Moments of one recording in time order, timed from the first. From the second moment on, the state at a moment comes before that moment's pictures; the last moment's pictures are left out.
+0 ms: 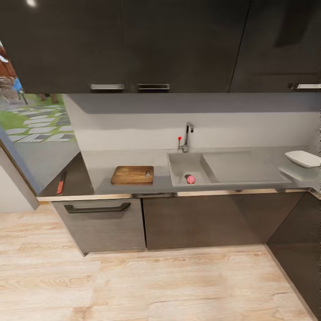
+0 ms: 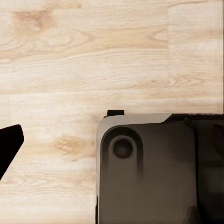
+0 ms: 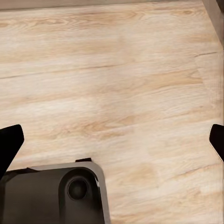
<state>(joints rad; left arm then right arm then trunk) 0.00 0.03 0.01 -0.27 0.01 -0.33 0.00 0.22 -0.09 0.43 -0.40 -0.39 -0.80 -0.28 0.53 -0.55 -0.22</state>
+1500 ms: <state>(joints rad) 0.00 0.03 0.01 -0.27 0.01 -0.33 0.00 0.21 -0.06 0.43 -0.42 -0.39 -0.80 -0.28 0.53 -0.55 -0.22</state>
